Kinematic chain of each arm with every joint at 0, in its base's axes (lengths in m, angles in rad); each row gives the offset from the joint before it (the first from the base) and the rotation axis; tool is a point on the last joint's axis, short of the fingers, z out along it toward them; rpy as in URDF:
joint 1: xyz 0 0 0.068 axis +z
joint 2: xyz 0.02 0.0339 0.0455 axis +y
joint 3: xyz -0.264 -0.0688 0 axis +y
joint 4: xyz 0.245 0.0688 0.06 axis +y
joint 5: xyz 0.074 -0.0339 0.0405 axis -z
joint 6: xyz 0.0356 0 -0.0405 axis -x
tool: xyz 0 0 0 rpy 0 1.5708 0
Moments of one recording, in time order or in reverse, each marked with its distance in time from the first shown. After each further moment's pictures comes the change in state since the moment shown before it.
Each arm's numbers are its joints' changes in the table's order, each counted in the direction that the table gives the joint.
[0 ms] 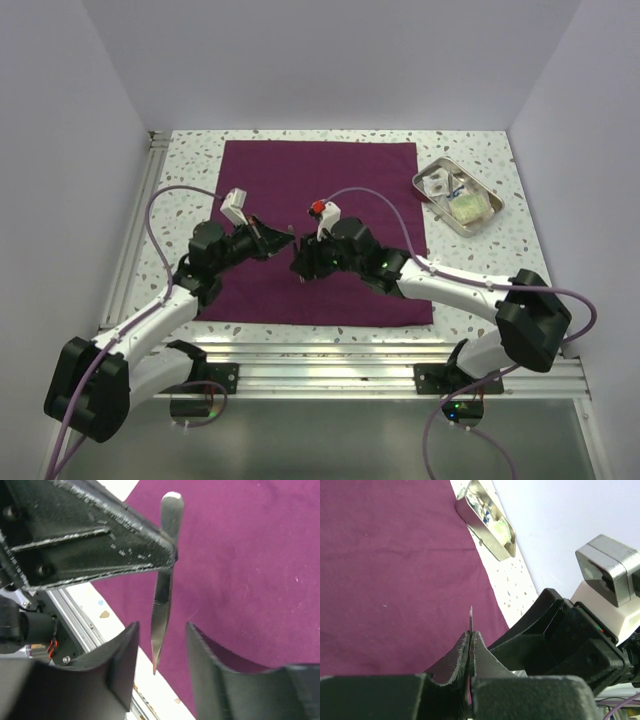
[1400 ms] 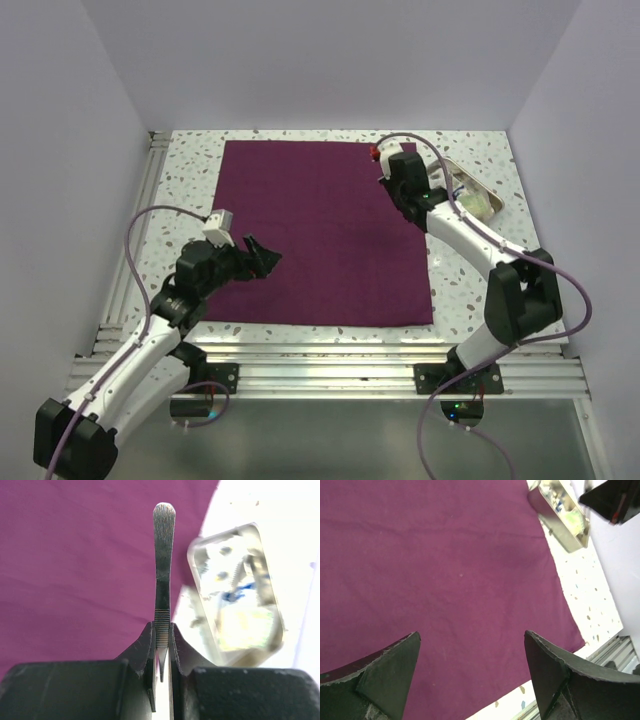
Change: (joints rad) left arm -0.006 -0.312 0.027 0.444 -0.238 -0.212; right arm -0.500 0.117 -0.280 0.344 0.445 0.715
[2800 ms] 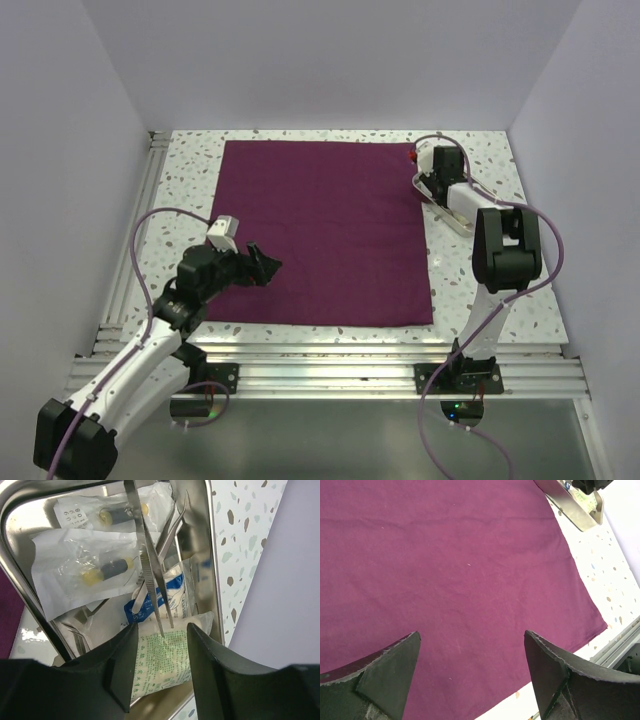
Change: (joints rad) left arm 0.000 -0.020 0.075 -0.028 0.032 -0.115; right arm -0.373 0.380 -0.113 -0.176 -0.008 0.472
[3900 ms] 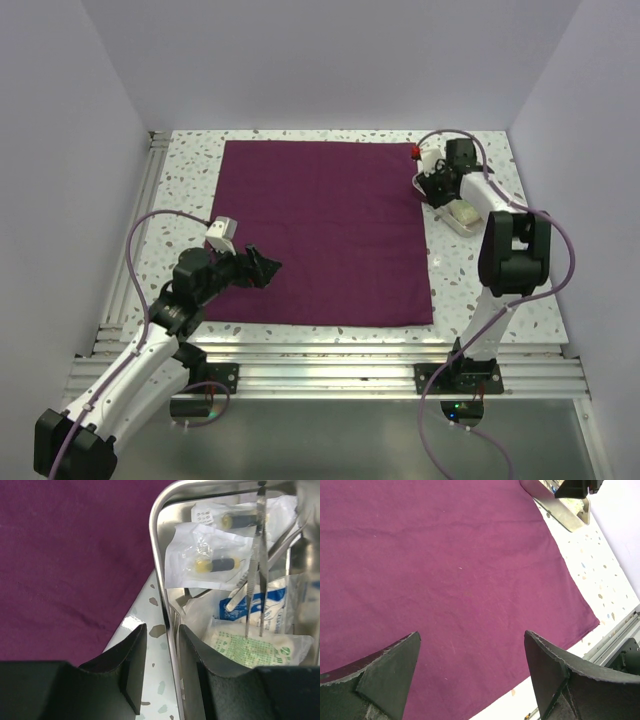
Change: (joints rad) left arm 0.000 -0.060 0.000 0.018 0.027 -0.014; right arm -0.057 -0.047 -0.114 0.372 -0.478 -0.138
